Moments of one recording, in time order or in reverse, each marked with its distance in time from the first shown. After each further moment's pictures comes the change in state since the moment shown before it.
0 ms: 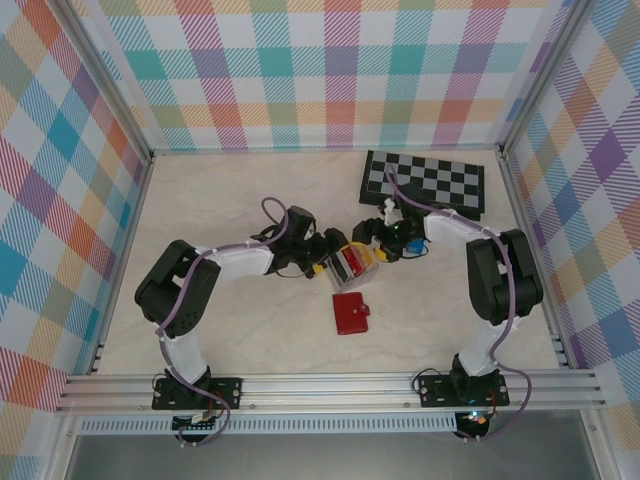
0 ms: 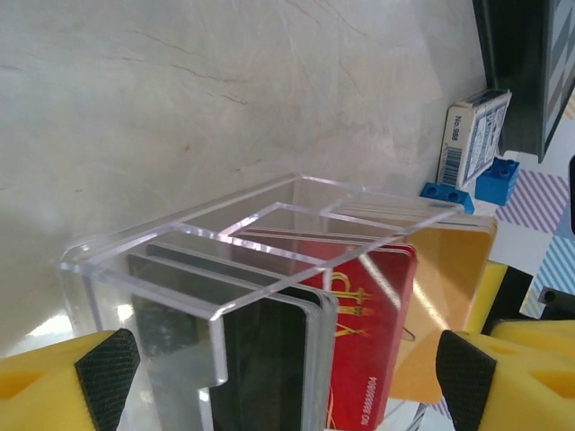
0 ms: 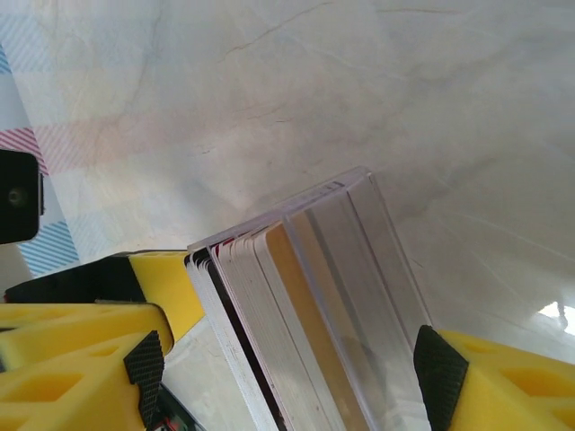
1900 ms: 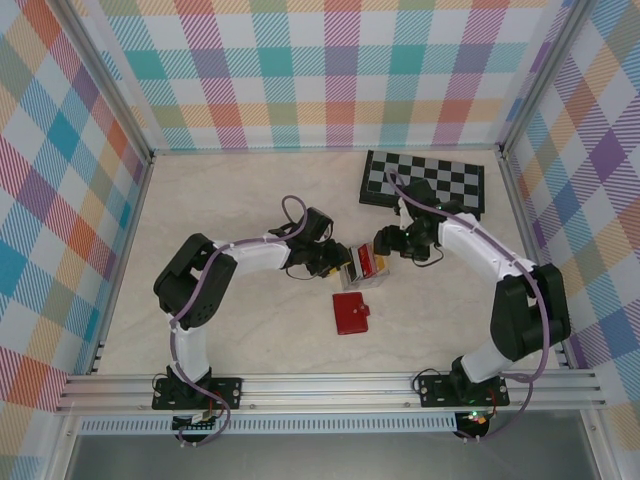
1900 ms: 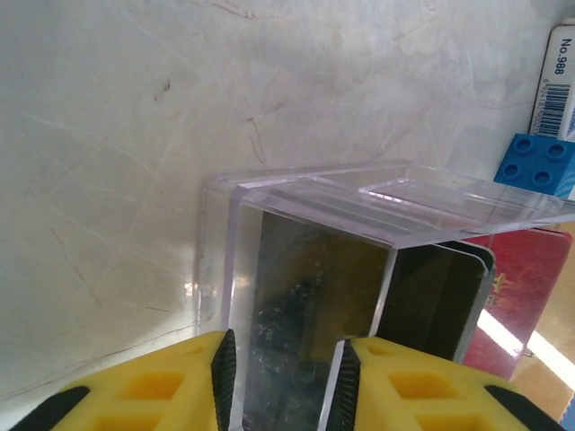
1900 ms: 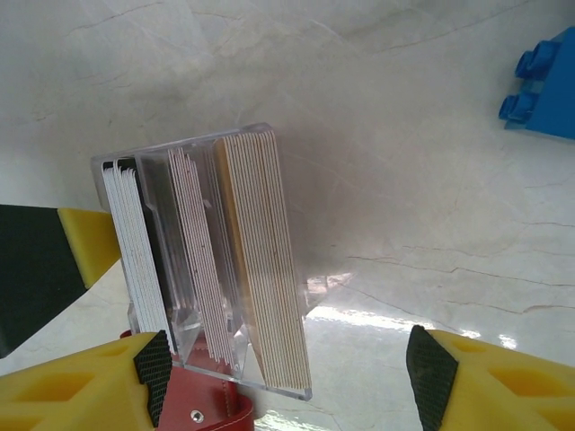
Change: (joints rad) left arm -0.054 0.094 0.134 -0.201 -0.028 0.114; right arm 0.079 -0.233 0.042 -0.347 0.497 -0.193
